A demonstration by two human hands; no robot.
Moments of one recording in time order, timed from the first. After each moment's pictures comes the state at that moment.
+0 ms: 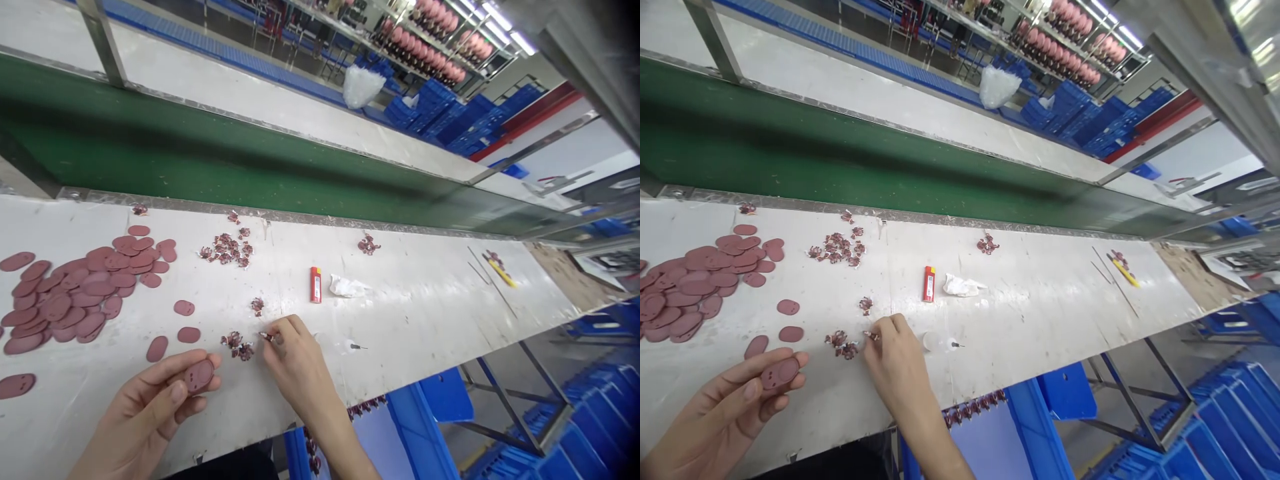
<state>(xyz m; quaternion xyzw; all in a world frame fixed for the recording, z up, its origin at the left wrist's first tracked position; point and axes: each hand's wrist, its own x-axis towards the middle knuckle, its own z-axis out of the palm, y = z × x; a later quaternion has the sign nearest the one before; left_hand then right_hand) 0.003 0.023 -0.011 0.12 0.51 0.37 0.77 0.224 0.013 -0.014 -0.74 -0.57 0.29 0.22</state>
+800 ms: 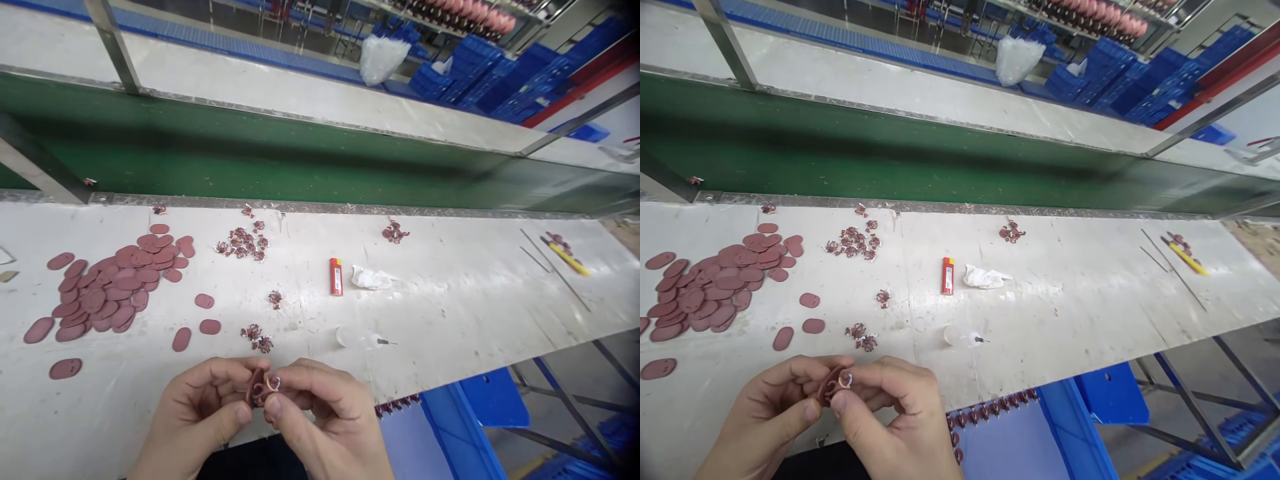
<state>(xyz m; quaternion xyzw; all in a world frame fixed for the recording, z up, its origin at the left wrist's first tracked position) 0.027 0.016 0.001 0.22 0.43 0.37 0.79 0.188 -0.021 0.036 -0.58 -0.37 0.52 0.50</state>
